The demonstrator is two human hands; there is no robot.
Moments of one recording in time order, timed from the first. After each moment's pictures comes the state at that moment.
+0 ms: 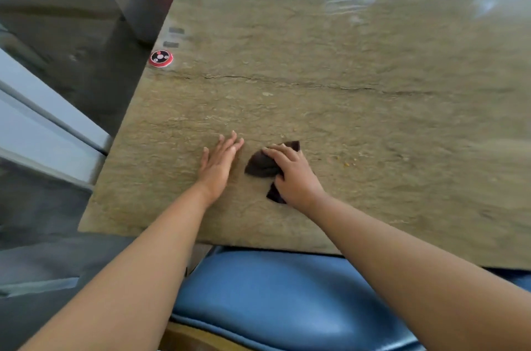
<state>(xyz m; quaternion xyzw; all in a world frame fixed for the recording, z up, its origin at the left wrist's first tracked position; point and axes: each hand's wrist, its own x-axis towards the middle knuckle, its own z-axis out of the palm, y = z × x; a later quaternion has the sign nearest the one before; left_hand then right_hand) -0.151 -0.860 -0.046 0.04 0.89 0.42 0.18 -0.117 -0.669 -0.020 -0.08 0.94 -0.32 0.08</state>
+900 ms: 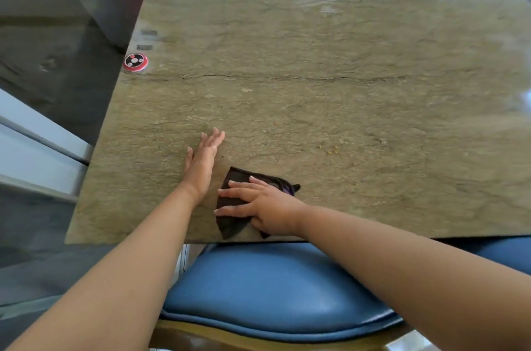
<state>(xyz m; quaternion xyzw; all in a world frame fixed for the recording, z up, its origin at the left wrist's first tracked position) -0.155 -0.858 -0.045 0.00 0.83 0.53 0.19 -0.079 -0.677 -0.033 -0.39 0.88 -0.22 0.18</state>
